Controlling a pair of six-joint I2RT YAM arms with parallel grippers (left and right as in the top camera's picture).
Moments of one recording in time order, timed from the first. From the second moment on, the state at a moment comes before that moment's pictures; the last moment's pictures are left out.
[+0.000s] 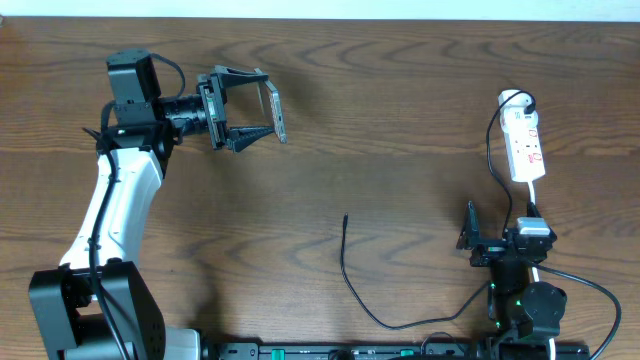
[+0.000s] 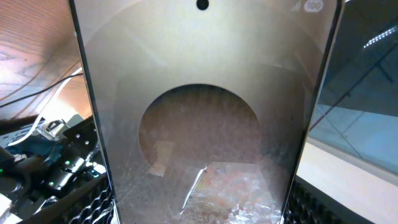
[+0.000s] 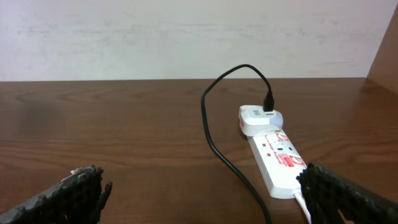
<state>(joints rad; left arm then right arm) 0.10 1.60 1.15 -0.13 1.38 -1.75 -0.05 0.02 0.01 -0.07 -0.03 0.01</state>
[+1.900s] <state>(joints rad) 0.10 1.60 1.15 -0.13 1.38 -1.82 -0.05 0.02 0.01 -0.07 -0.03 0.01</state>
